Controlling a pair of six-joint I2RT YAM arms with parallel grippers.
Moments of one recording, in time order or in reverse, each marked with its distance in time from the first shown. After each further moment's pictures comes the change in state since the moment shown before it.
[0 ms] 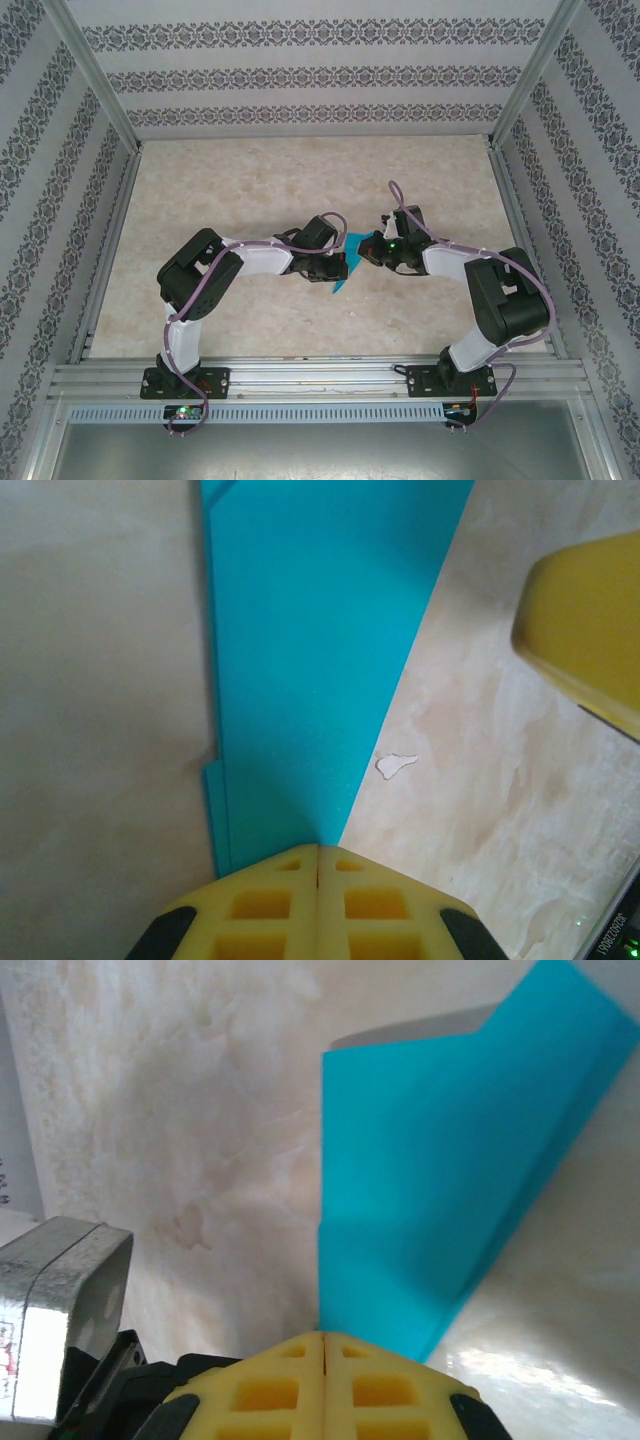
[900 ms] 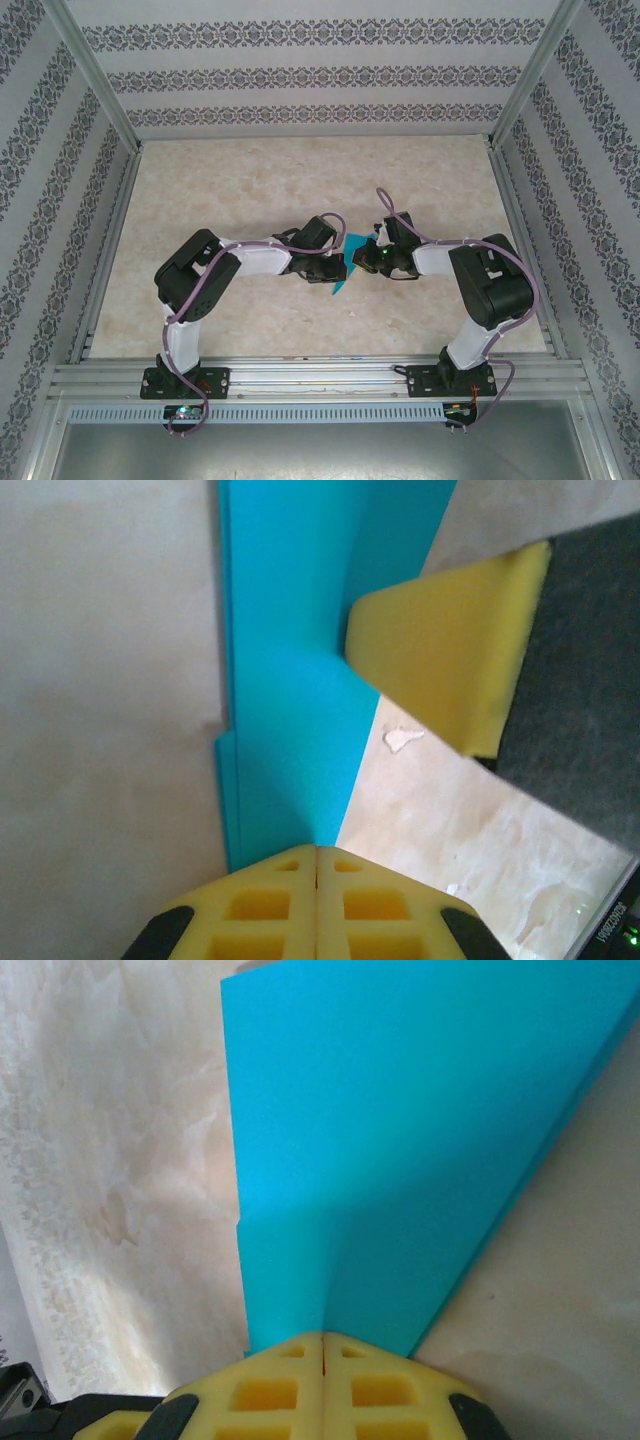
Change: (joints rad) left arm 0.000 -0.030 -0.002 -0.042 0.007 0.000; right arm 0.035 0.122 0.002 0.031 0.012 -0.003
